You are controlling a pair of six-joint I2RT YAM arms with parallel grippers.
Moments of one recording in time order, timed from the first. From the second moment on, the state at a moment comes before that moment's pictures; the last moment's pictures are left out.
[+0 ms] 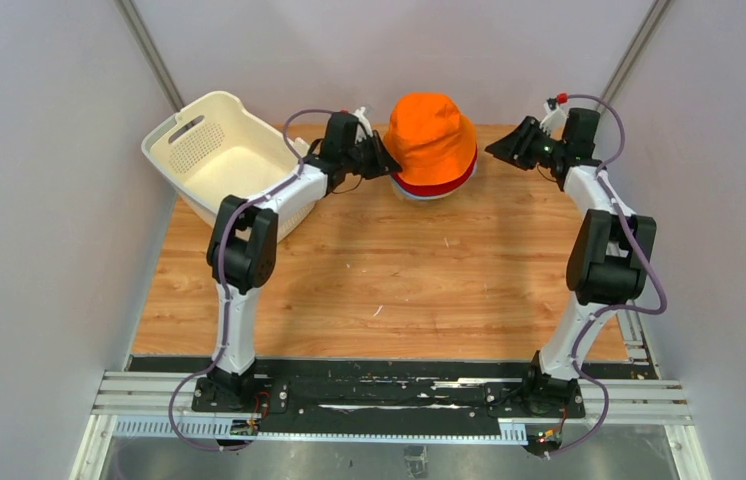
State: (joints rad) left arm -0.42 2.13 1.70 -0.03 0.41 -0.66; right arm -0.16 1.93 1.48 -0.04 -0.83 0.49
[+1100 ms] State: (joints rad) left arm -0.68 1.65 1.54 -0.29 -0.03 -0.47; right arm -0.23 1.81 1.34 0.16 -0.90 0.64
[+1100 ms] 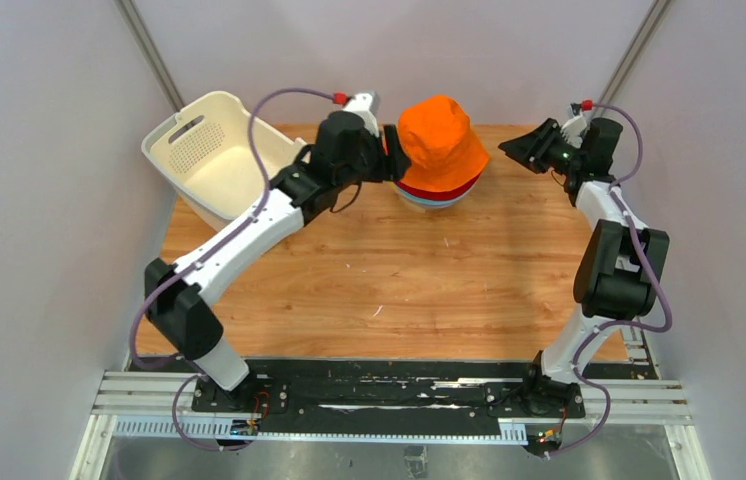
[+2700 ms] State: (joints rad) left arm -0.38 2.11 1.94 -0.07 0.26 -0.57; right arm -0.17 1.93 1.21 0.55 -1.02 0.98
